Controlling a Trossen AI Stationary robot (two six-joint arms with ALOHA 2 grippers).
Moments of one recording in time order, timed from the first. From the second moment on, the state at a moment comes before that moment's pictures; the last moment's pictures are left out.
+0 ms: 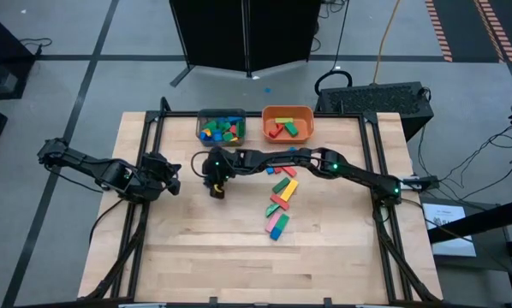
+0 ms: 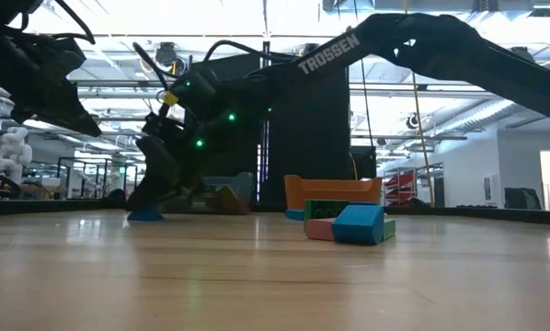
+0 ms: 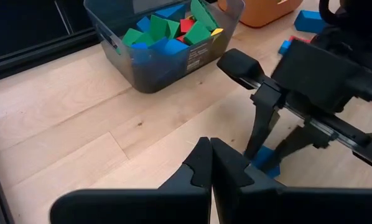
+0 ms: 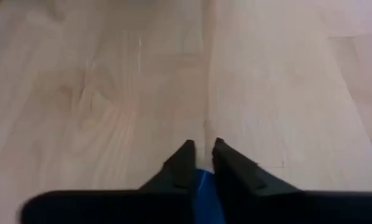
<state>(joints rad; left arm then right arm) -0.35 0.50 0.40 -0.90 -0.82 -1.01 -0.14 2.64 2.15 -0.26 -0.21 -0.01</state>
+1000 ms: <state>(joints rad) -0.35 0.51 0.40 -0.91 -0.81 -1.01 -0.14 2.40 2.15 -0.65 -0.20 0.00</state>
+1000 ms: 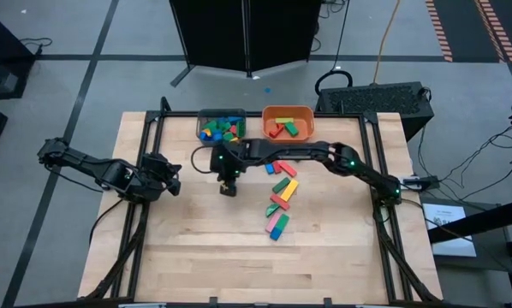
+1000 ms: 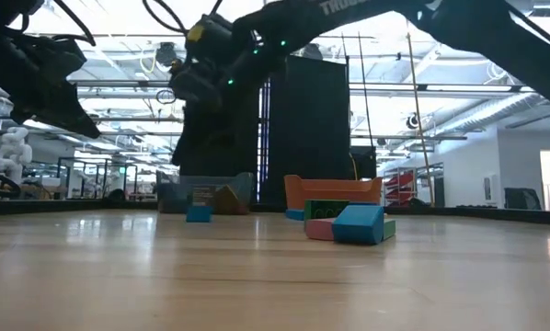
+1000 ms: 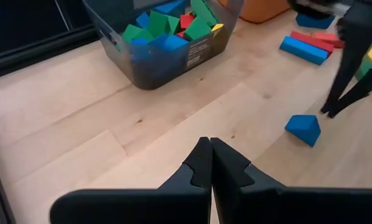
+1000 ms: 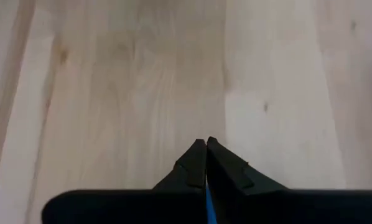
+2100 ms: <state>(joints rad) -0.35 0.55 0.40 -0.90 -0.81 -1.01 -0.07 2.43 2.15 -0.84 0.18 0.72</state>
